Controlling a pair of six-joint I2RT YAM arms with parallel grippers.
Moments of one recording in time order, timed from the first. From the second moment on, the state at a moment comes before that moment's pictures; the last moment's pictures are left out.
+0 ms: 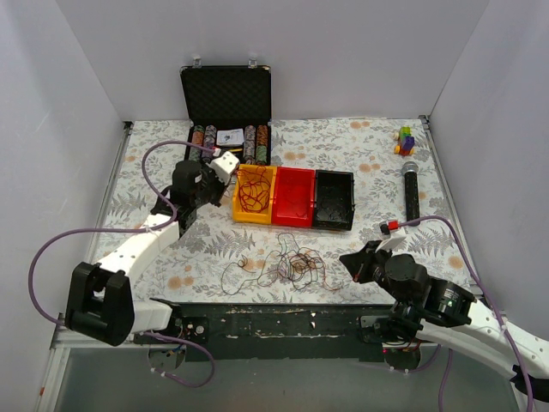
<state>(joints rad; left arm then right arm) -0.32 1.26 0.80 0.06 0.24 0.33 1.10 0.26 0.43 -0.59 0.43 0.76</state>
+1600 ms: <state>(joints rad) -0.56 1.73 1.07 -0.07 0.17 0.87 1.10 0.19 0.43 -0.65 0.48 0.78</state>
